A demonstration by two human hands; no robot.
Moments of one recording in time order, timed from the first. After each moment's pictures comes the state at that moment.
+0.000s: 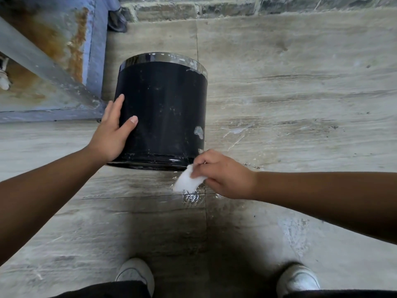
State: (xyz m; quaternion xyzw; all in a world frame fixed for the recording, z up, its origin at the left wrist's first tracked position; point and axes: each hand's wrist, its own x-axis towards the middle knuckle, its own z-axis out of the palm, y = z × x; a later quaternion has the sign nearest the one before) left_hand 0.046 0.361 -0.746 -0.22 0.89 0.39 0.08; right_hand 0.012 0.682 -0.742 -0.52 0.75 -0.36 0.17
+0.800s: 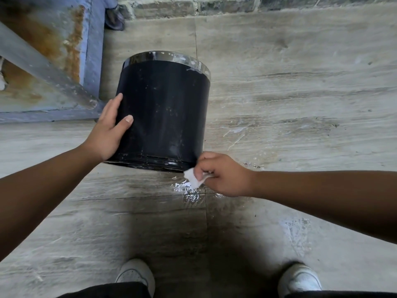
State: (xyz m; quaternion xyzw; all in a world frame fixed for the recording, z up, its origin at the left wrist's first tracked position) left_hand 0.045 0.352 -0.746 -0.18 0.89 0.40 0.09; right_hand 0.009 0.678 -0.739 -0.40 0.75 -0.42 0.33
